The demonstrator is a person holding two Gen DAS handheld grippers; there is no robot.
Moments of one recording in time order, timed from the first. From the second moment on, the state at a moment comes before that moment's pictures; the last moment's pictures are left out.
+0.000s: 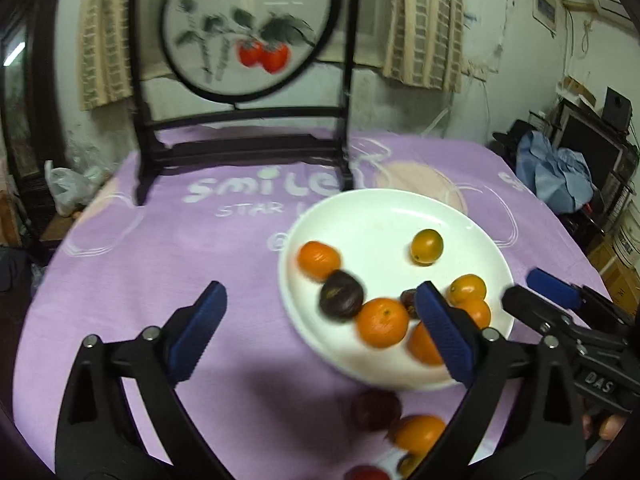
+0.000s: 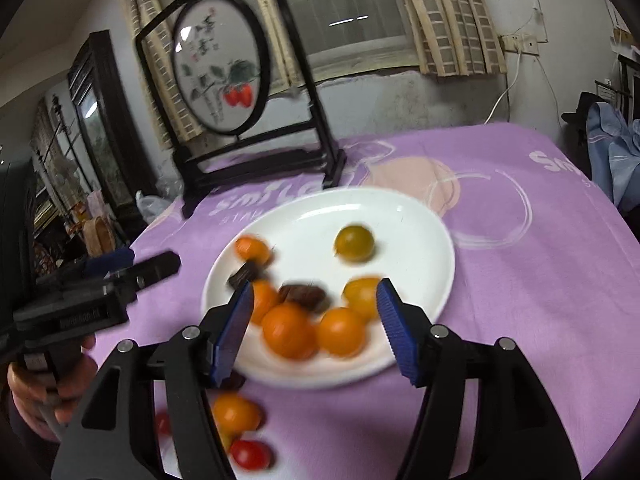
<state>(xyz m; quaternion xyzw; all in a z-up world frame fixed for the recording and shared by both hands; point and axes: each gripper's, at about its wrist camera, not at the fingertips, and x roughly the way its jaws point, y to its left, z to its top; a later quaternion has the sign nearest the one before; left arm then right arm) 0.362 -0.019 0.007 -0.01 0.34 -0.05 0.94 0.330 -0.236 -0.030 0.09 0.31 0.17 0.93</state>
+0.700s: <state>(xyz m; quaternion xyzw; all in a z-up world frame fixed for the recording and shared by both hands) 0.243 0.062 -0.045 -0.08 0.38 0.03 0.92 0.213 -0.191 -0.088 -0.06 0.43 0.26 0.87</state>
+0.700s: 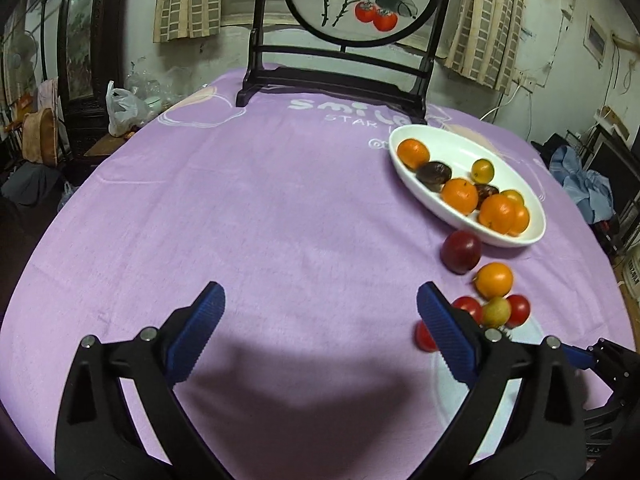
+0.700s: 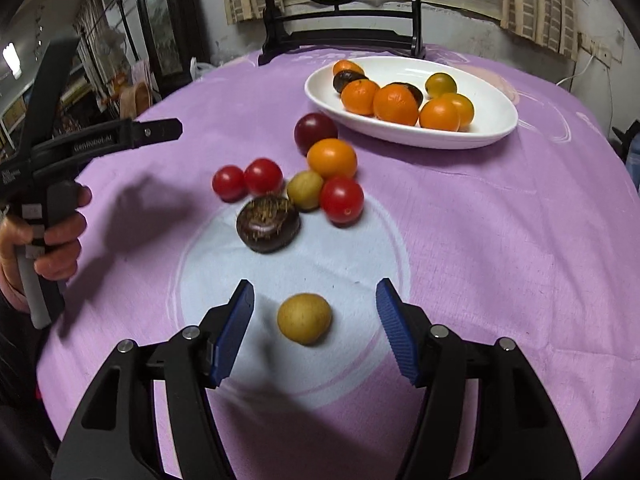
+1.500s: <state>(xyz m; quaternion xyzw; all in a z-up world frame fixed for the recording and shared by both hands) 0.214 -0.027 -0.052 0.03 0.38 -0.20 0.90 0.227 -0.236 -0.080 0.03 0.42 0.20 0.88</state>
